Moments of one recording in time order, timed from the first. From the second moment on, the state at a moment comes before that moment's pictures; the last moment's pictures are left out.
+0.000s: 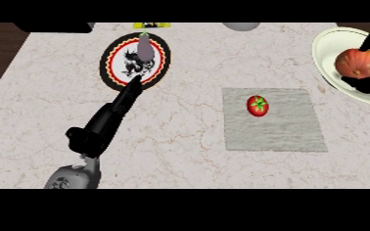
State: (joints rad) left arm -0.11 0.08 -0.14 -1.59 -0.02 -0.18 0.08; right arm -0.47 -0.62 -0.22 -1.22 0.68 0.03 -0.20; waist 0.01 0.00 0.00
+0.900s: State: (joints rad) left arm -0.14 0.06 -0.17 -1.60 -0.04 -0.19 0.08; right arm -0.80 -0.72 -0.25 -0.42 0.79 0.07 -0.45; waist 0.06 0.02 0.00
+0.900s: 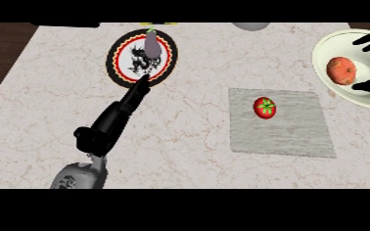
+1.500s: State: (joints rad) left arm -0.16 0.07 -0.15 -1.60 -0.03 -0.20 0.10; right arm -0.92 -0.80 -0.47 -0.24 0.62 0.05 -0.53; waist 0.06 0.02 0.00
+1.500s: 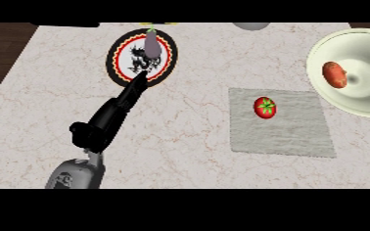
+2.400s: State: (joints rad) left arm -0.14 0.07 -0.13 -1.59 -0.02 -0.20 0.05; right arm -0.75 -1.07 -0.71 -0.10 0.40 0.27 -0.60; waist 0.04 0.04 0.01
